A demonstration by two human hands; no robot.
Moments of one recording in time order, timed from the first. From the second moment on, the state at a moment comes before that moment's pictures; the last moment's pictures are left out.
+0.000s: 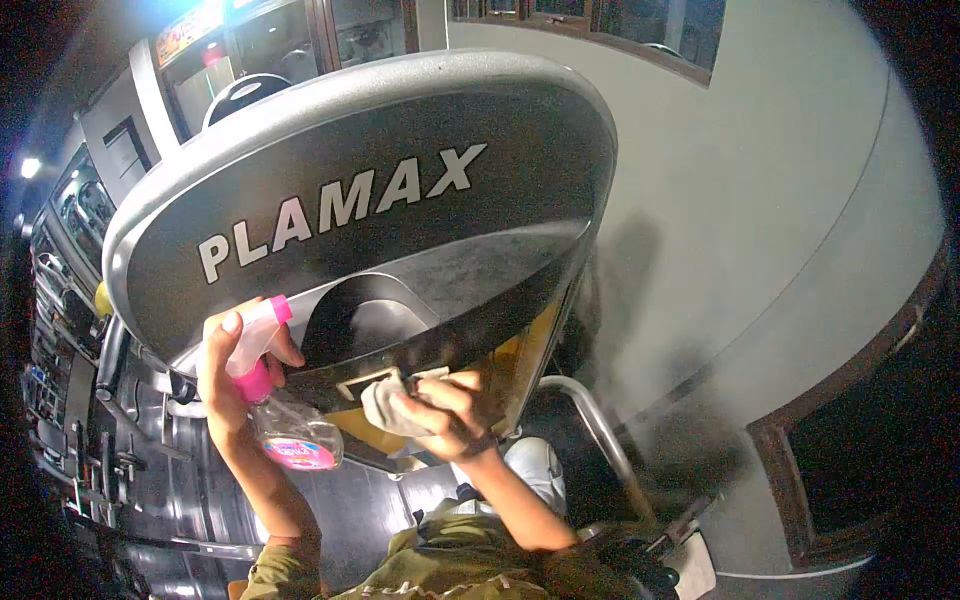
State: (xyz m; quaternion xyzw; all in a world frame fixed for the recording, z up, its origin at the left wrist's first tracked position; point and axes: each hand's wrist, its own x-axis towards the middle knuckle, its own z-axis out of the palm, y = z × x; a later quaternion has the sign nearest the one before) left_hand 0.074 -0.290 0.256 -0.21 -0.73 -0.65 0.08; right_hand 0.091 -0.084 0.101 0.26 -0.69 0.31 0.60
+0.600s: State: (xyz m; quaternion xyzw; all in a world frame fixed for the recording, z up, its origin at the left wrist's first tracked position) left_hand 0.073 -0.293 0.259 -0.19 -0.70 -0.69 0.04; right_hand 0.108 -0.067 0.157 0.28 -0.76 0.23 0.53
